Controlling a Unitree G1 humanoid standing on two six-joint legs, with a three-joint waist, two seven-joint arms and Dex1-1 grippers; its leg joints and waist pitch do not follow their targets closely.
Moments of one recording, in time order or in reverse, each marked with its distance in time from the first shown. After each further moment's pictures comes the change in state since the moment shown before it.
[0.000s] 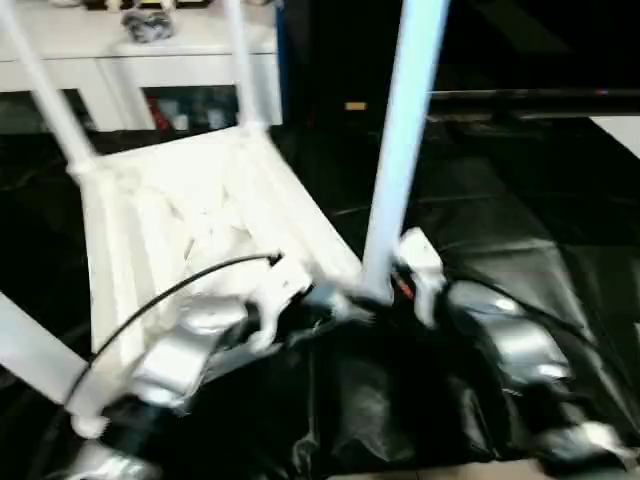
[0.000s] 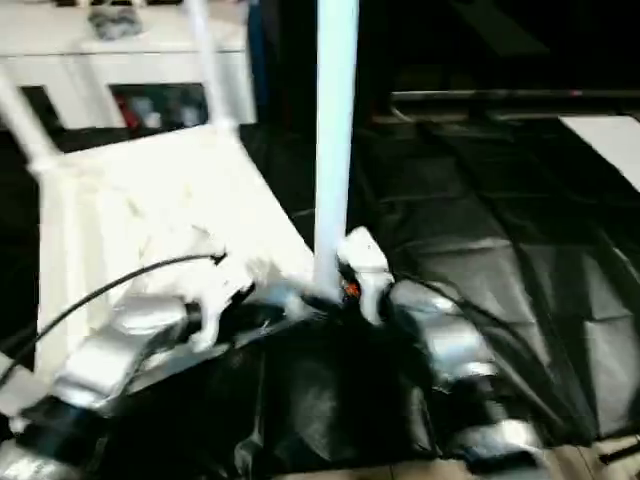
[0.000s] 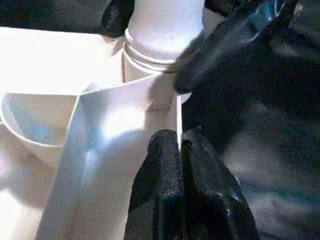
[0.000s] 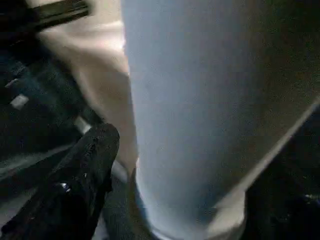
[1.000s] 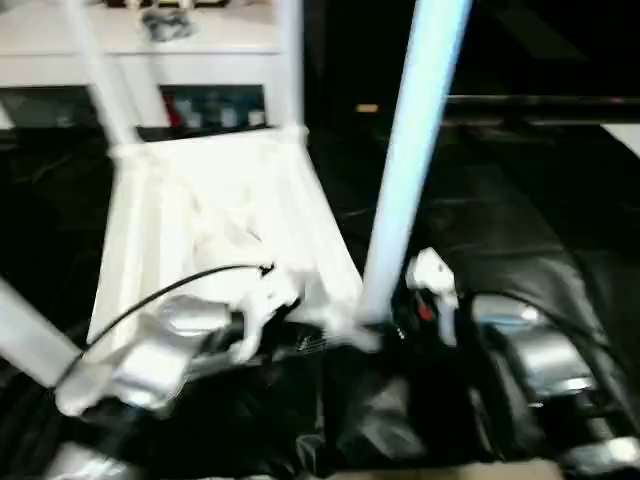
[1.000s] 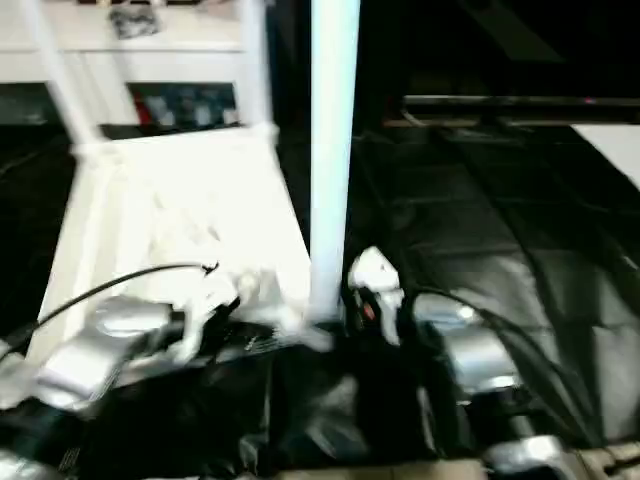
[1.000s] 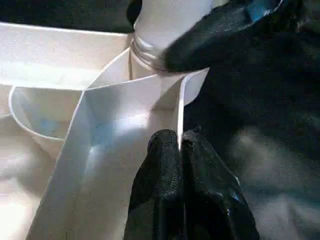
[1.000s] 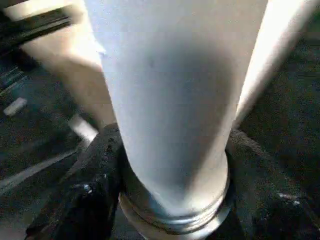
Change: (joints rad) left arm -0.023 -0.044 0.009 0.052 0.030 0.000 0.105; right arm 0.023 0.101 -0.077 0.058 -0.004 -0.030 -0.193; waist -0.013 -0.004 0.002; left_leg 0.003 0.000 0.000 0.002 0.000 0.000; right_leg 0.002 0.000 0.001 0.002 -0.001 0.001
